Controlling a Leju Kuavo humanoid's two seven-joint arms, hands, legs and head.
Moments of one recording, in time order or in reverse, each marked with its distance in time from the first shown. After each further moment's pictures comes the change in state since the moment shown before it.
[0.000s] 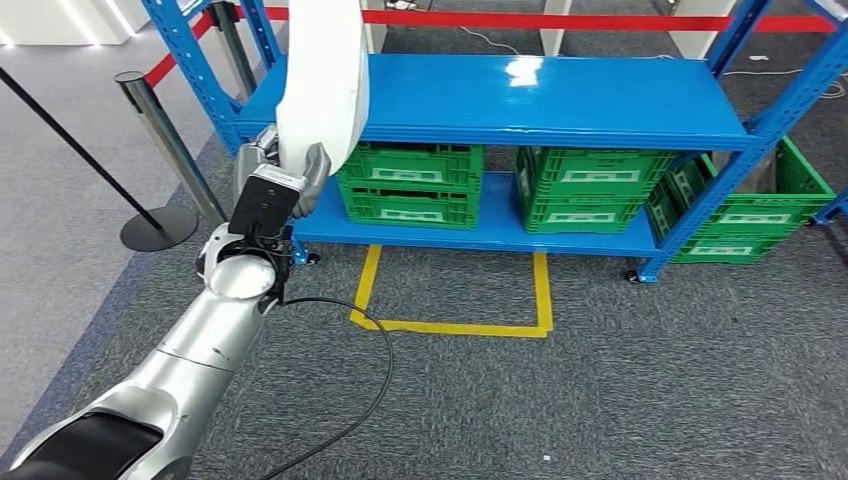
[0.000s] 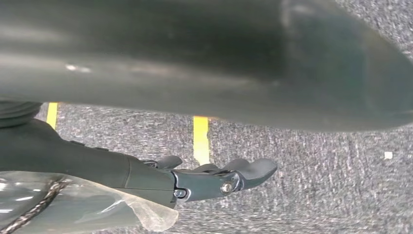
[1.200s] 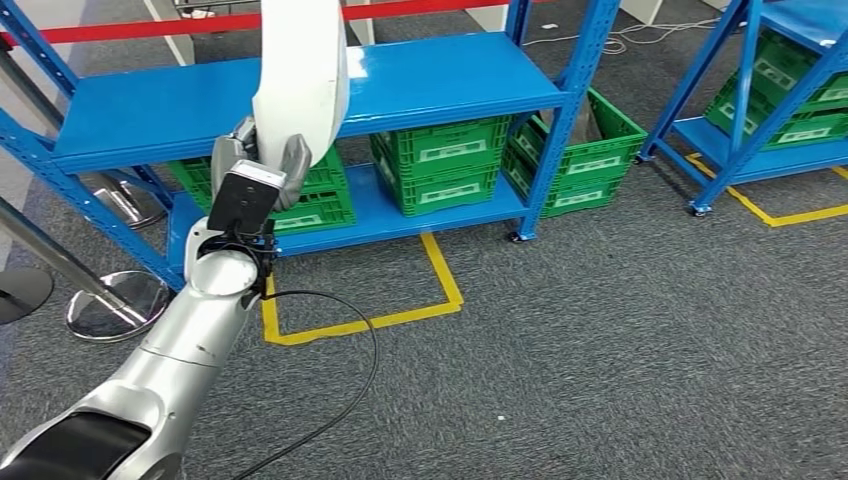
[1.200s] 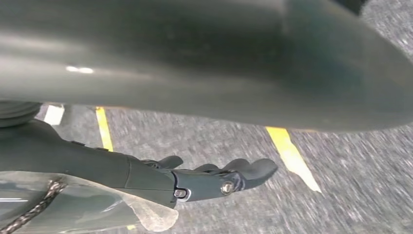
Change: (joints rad) left arm 0.012 0.051 0.026 -0.068 -0.007 -0.014 -0.001; right arm 0.006 -0.006 -0.006 0.000 0.062 -0.001 0.144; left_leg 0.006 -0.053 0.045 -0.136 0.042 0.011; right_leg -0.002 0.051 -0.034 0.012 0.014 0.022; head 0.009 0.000
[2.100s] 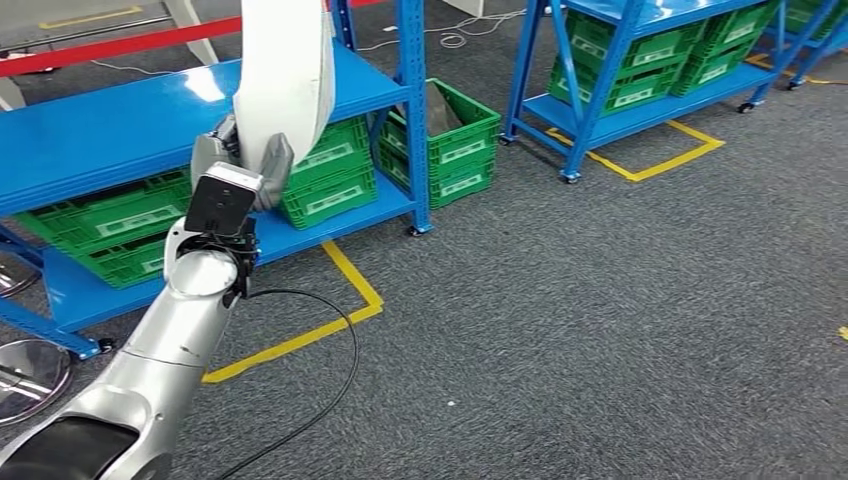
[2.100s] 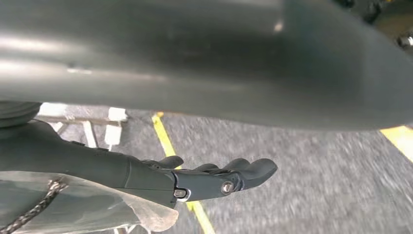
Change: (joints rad) left arm 0.022 0.035 0.041 -0.048 -0.005 -0.055 -0.004; right arm 0.012 -0.019 0.059 0.000 0.120 -0.043 0.154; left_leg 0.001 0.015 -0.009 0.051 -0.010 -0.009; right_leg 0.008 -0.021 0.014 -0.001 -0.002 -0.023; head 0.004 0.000
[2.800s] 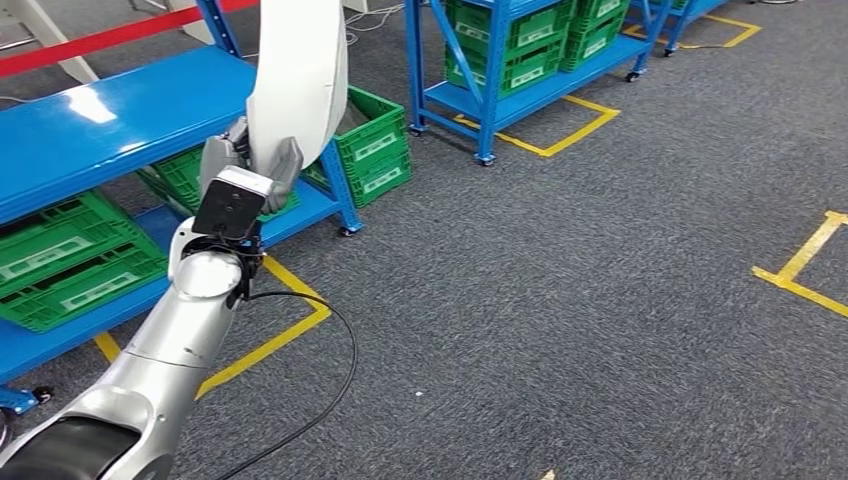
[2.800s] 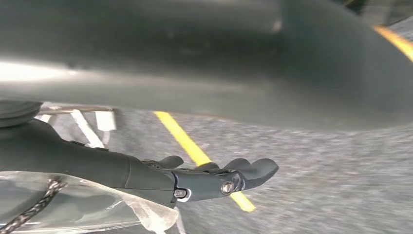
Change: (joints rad) left arm 0.006 -0.010 -0.009 -0.005 -0.014 -0.020 0.000; right arm -0.008 -0.075 0.038 -0.003 0.071 -0.119 -0.066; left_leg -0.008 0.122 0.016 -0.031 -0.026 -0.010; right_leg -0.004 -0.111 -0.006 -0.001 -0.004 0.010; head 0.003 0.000
